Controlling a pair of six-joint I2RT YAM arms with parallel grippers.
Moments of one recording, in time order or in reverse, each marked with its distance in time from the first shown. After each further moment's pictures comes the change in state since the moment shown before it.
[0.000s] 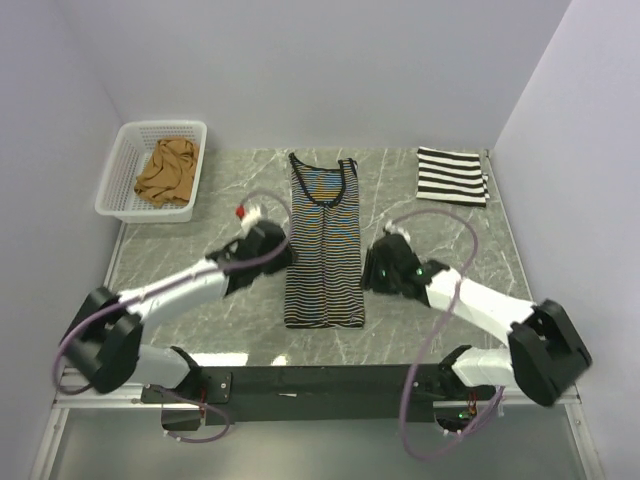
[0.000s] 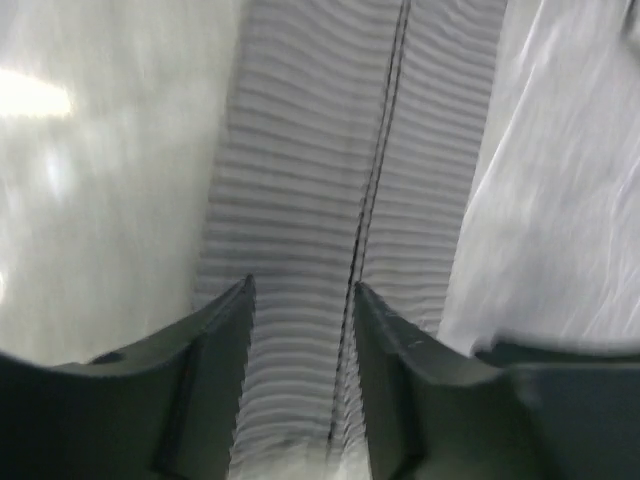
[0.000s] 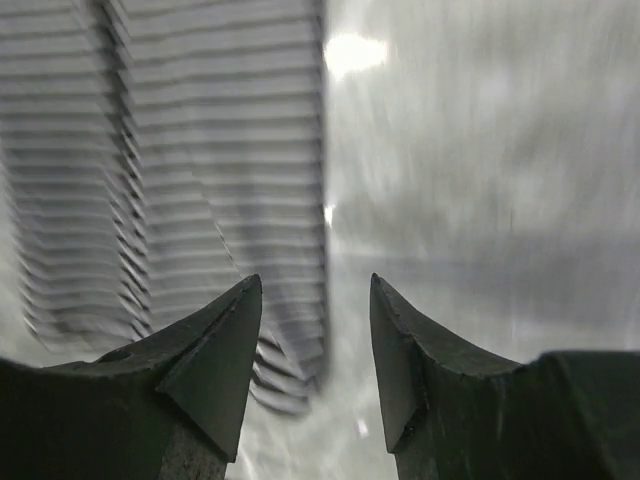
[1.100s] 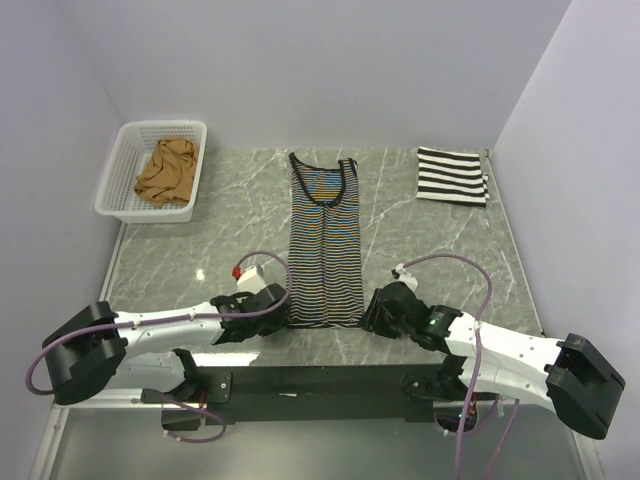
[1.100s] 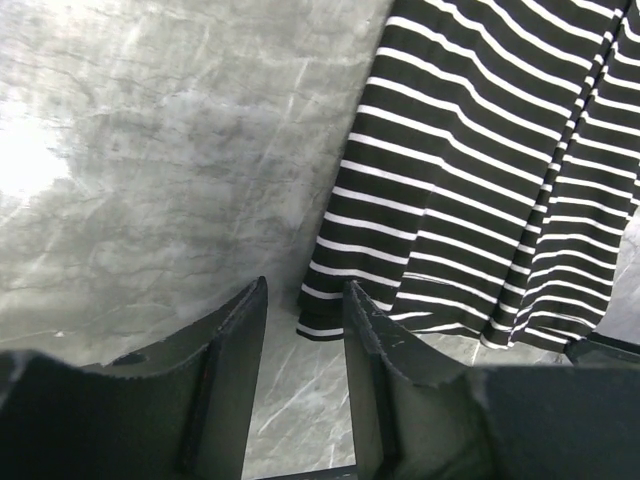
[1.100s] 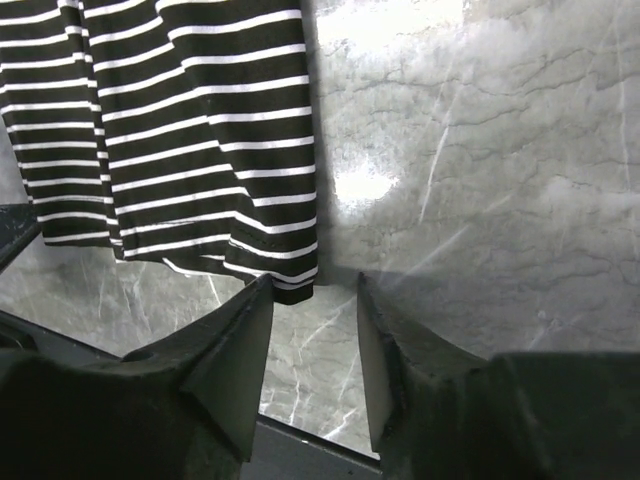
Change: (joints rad) left arm -0.361 -0.171 -0.341 -0.131 -0.132 -0.404; right arm 0.270 -0.322 -0.373 0.076 0.026 0.369
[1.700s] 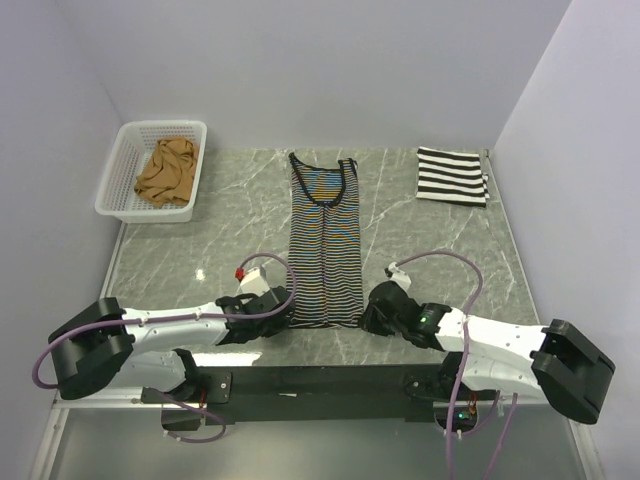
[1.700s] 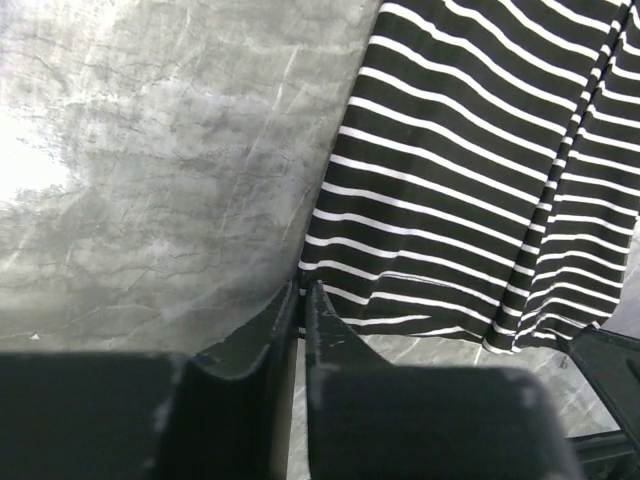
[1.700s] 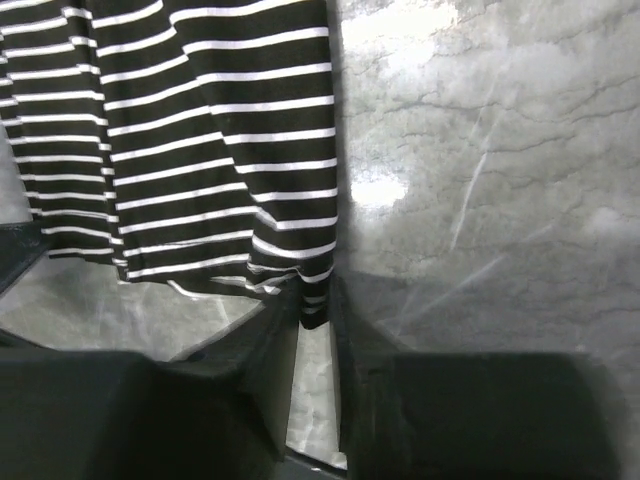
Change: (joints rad) left arm -0.031 0.046 0.011 0.018 -0.024 -0.027; right arm 0.036 0.108 0.024 0.072 0.040 0.011
